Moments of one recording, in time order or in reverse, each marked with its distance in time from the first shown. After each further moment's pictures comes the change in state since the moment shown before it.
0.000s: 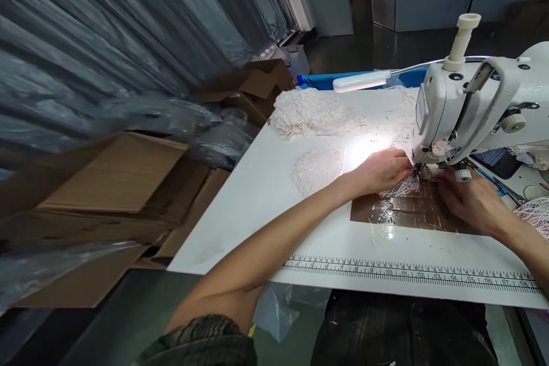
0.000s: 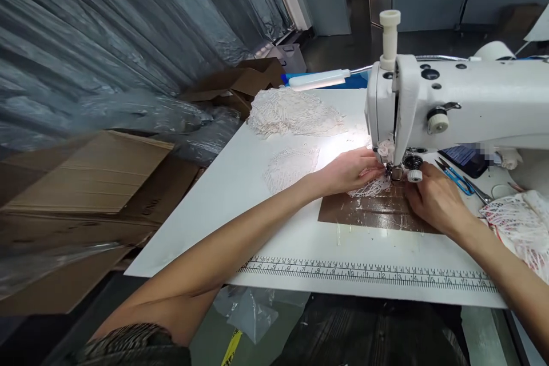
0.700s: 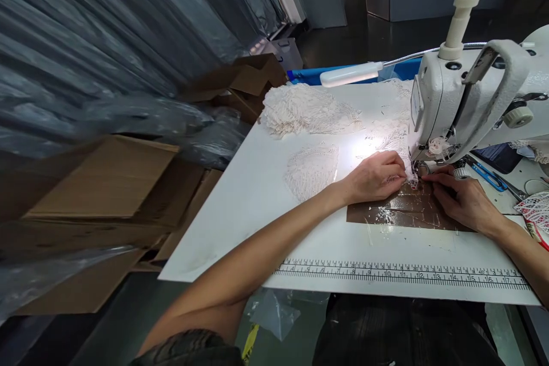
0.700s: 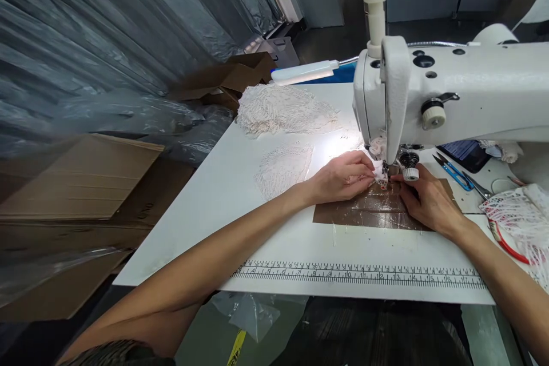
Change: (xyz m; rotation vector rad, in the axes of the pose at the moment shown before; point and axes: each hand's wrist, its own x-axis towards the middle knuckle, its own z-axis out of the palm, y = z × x) left_hand -0.019 -0.004 0.017 -0.244 0.289 0.136; right_hand -0.008 0.000 0.020 0.417 -0.004 0.070
